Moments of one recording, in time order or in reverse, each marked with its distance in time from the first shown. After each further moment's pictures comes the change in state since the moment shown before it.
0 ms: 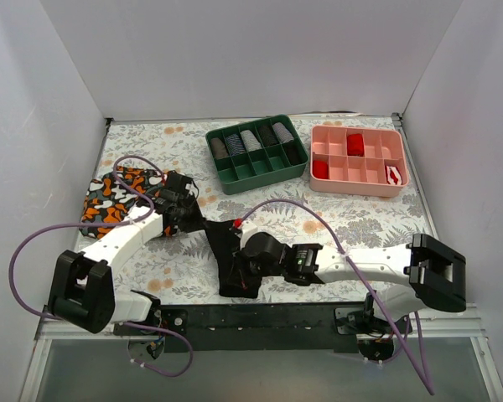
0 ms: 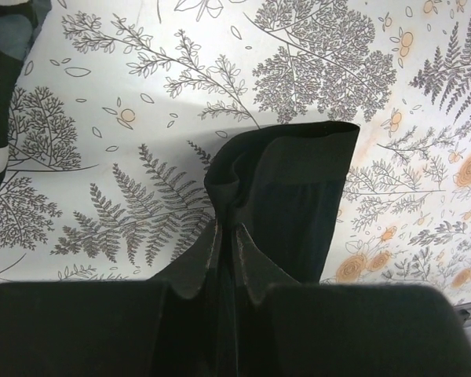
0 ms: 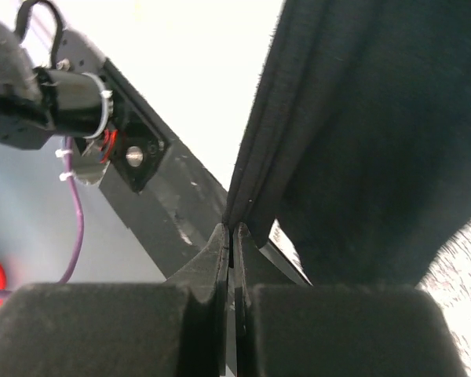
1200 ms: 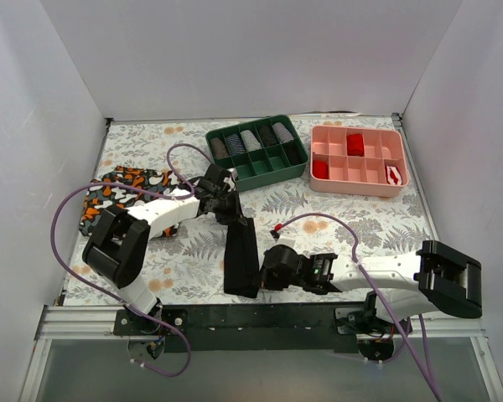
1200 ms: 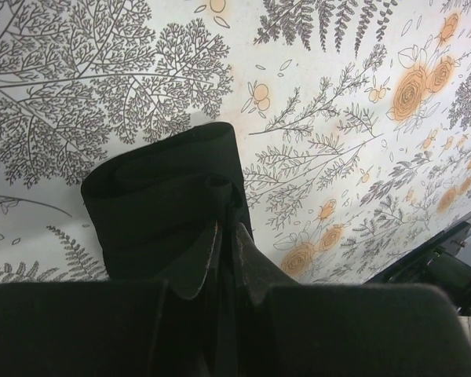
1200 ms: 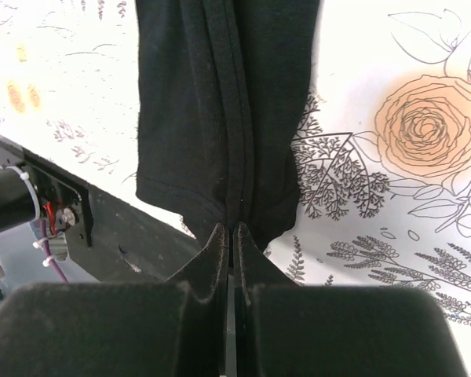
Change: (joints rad) left arm -0.192 0.339 0.175 0.206 0.215 0.085; right arm -0.017 -0.122 -0.246 -0.043 0.209 0.439
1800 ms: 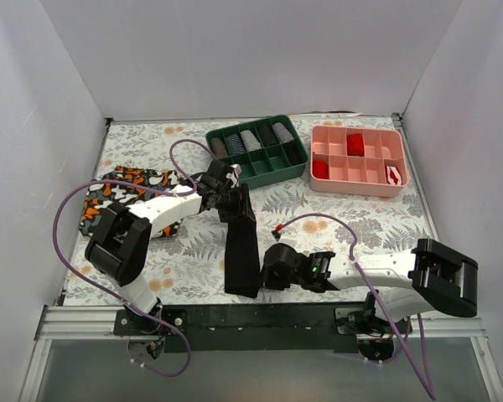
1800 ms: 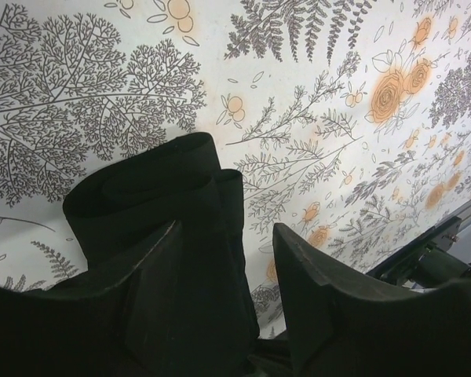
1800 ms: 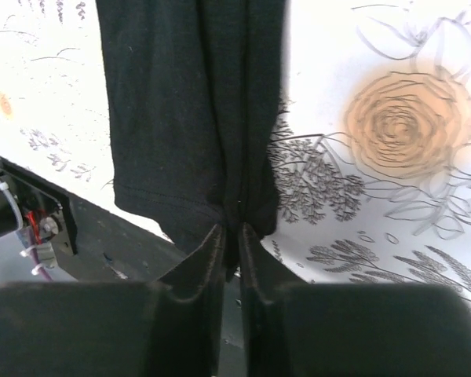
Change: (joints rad) left arm -0.011 0.037 0.066 -0.017 0.019 0.016; right arm -0.031 0.042 0.000 -0.010 -0.033 0.016
